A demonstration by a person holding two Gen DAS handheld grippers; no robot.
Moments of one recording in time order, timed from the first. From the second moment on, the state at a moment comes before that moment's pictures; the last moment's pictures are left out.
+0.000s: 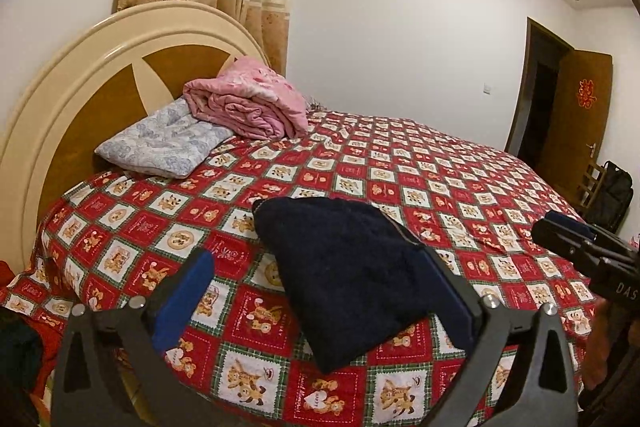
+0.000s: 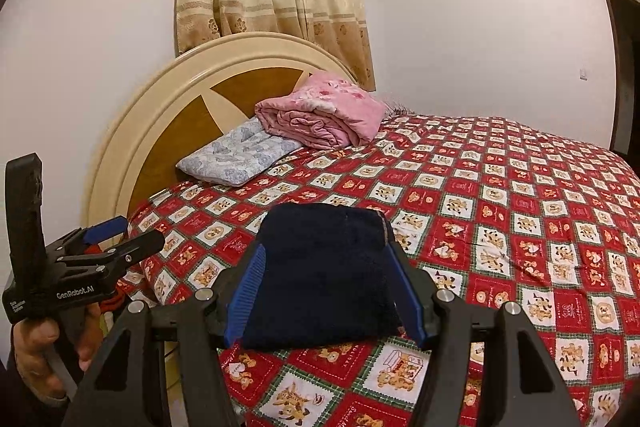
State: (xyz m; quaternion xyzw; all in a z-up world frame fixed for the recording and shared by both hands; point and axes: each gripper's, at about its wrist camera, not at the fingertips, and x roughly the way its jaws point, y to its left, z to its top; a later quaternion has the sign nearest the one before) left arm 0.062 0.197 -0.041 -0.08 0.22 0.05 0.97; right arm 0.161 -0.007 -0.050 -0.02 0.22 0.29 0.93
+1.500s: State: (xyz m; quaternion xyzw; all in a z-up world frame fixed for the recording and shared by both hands) left arm 0.060 0.188 -0.033 -0.04 0.21 0.06 0.97; right arm 0.143 -0.010 -0.058 -0.01 0.20 0.30 0.93
